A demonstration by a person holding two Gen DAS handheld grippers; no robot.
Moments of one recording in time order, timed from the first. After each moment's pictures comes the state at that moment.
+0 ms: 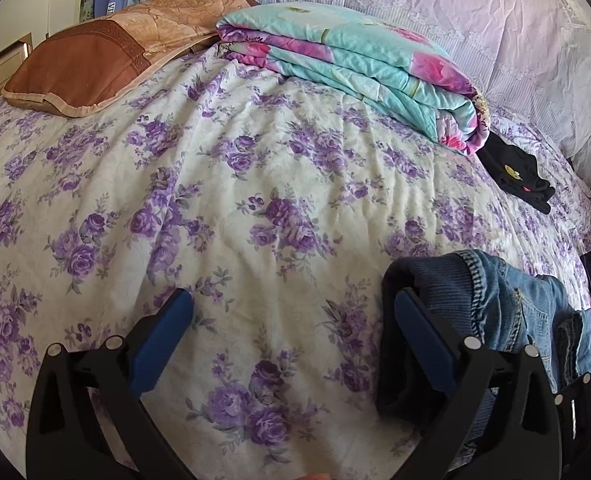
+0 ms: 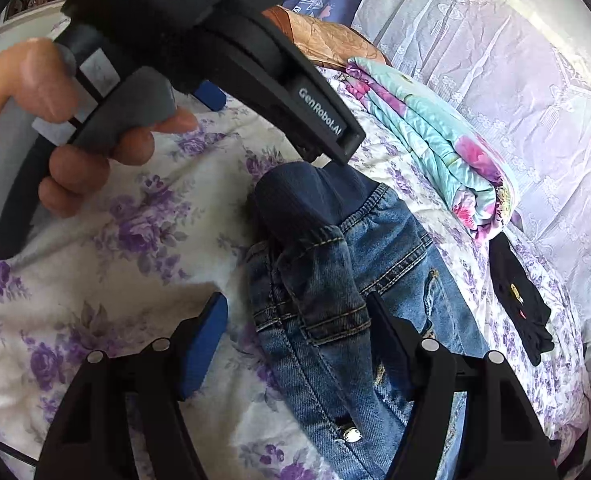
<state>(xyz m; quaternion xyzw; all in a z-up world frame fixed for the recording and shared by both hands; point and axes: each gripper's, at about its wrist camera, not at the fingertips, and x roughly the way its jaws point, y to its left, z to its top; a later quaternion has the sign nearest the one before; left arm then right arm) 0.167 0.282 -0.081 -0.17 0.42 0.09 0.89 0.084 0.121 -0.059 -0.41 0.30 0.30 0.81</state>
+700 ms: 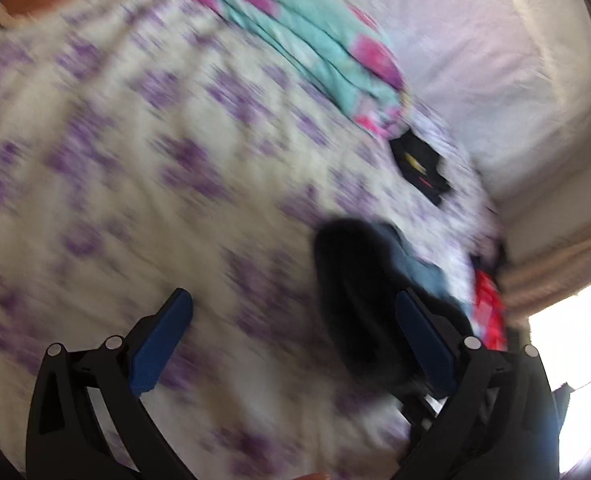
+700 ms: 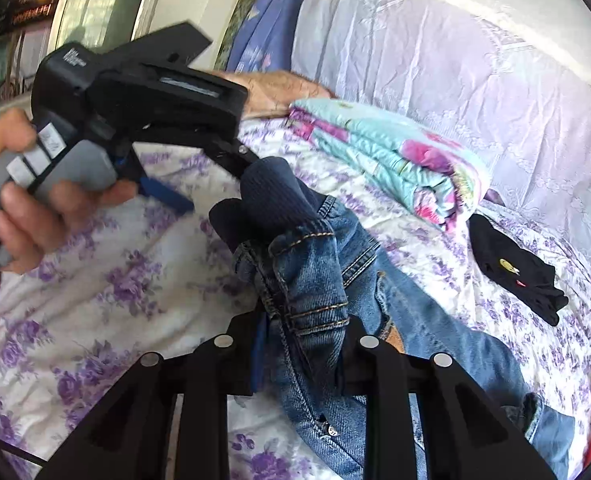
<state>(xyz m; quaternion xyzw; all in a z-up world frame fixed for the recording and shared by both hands) 0.163 0.287 -0.079 -0.34 0.46 -0.13 0.81 0.092 0.078 -0.023 -0.26 0.26 0.30 0.88</state>
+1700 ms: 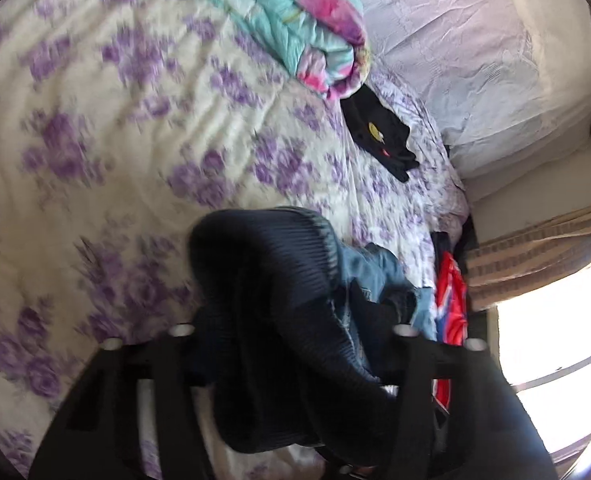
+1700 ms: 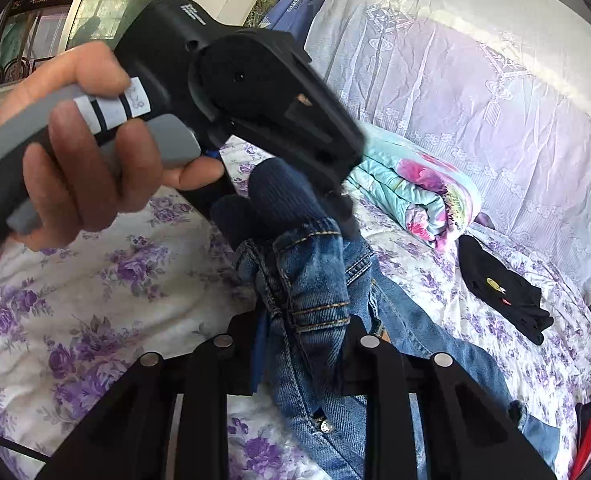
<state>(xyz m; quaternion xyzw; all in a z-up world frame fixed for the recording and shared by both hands) 0.196 0.240 -0.069 -0.36 0.48 -0.18 0.78 0.068 0.072 -0.031 -0.29 0.21 0.29 0.89</state>
